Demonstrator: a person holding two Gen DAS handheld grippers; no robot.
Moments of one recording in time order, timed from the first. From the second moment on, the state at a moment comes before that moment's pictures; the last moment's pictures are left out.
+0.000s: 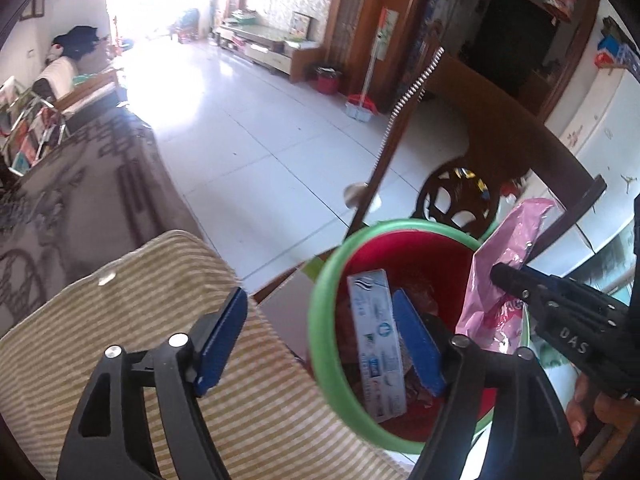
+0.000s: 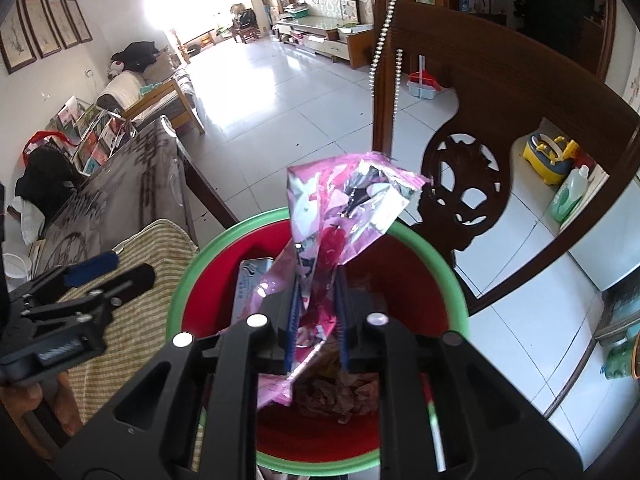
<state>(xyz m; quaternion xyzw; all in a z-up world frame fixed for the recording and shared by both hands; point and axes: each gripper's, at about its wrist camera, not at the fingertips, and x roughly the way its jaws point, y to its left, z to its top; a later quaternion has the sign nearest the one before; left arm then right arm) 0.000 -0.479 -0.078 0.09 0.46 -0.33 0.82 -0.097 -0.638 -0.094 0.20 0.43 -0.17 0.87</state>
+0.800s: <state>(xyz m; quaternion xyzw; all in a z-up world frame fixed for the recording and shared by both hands) -0.014 -0.334 -0.035 0.03 0.38 -0.34 0.86 -0.102 -0.514 -0.037 0.15 0.36 -0.21 0.90</state>
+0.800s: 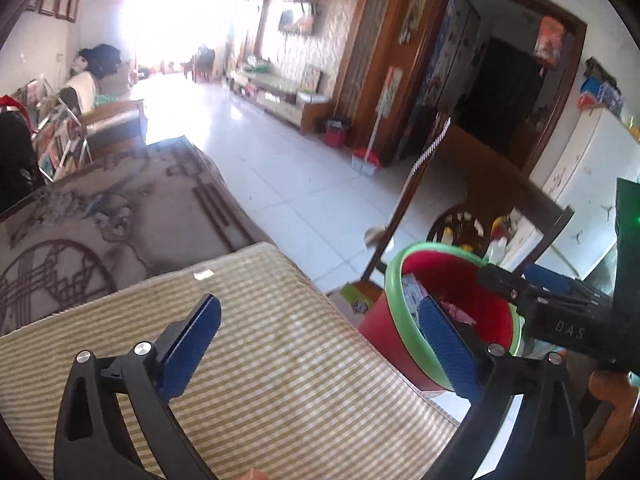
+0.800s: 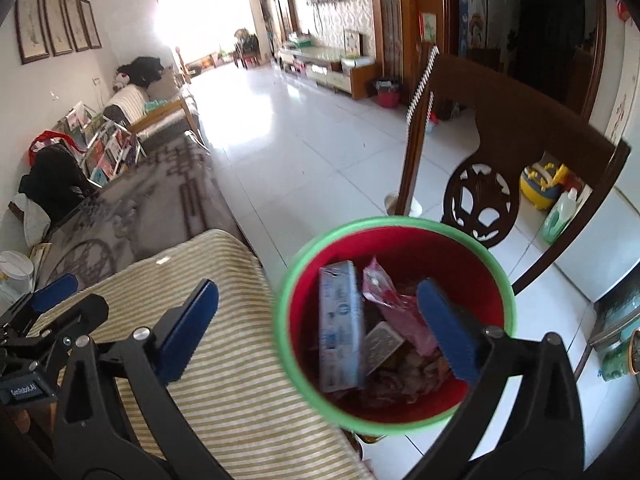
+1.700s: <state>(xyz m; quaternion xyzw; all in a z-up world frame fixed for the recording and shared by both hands) -0.065 -0.174 0.028 0.00 0.18 -0.24 0.95 -0.119 -0.340 0.033 0.08 0.22 -0.26 0.94</state>
